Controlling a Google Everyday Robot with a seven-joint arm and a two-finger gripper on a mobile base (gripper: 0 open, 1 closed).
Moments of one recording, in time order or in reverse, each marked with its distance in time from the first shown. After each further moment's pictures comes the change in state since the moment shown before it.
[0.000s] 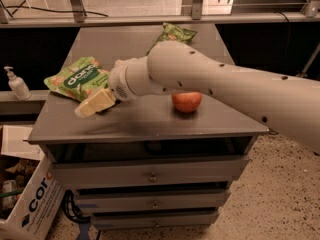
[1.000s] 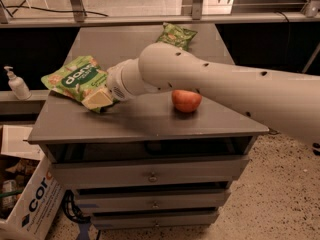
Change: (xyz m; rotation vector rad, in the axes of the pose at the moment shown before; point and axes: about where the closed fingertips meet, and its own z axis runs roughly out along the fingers) arm 0.015 -0.011 0.024 0.021 0.069 -0.034
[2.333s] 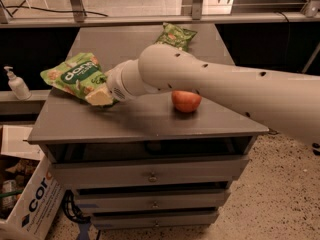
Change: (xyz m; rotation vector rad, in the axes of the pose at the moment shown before) arm 0.004 -0.002 0.001 0.007 0.009 -0.007
